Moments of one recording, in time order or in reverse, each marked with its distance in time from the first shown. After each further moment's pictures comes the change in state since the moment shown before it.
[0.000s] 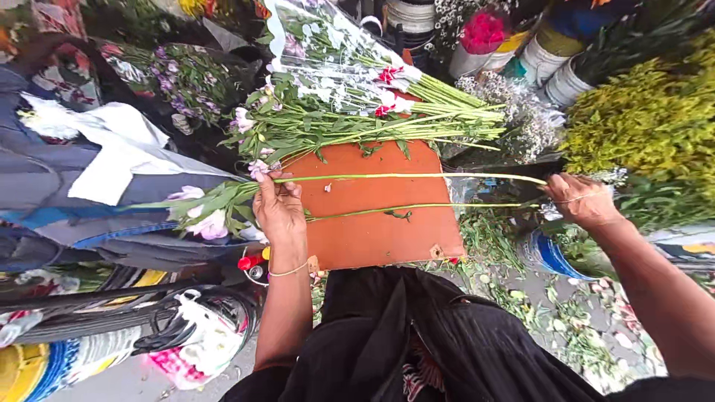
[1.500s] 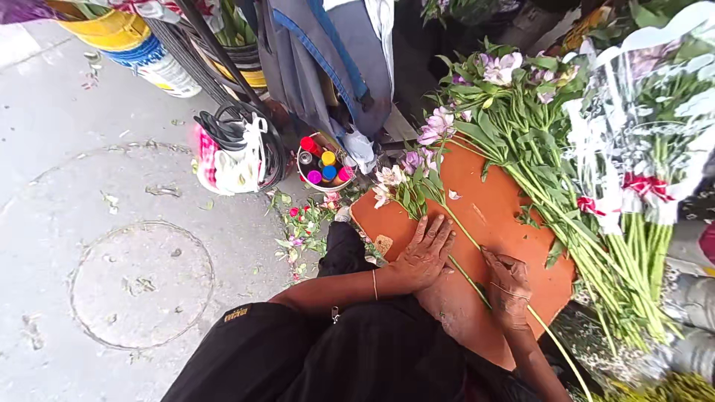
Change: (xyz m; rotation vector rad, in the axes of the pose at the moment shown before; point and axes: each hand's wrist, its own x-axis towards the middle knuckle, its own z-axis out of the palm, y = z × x) left_hand -0.076 -0.114 -0.086 1.607 -0.494 0.308; right_hand 0.176 -0.299 0.090 0.562 0.175 -0.491
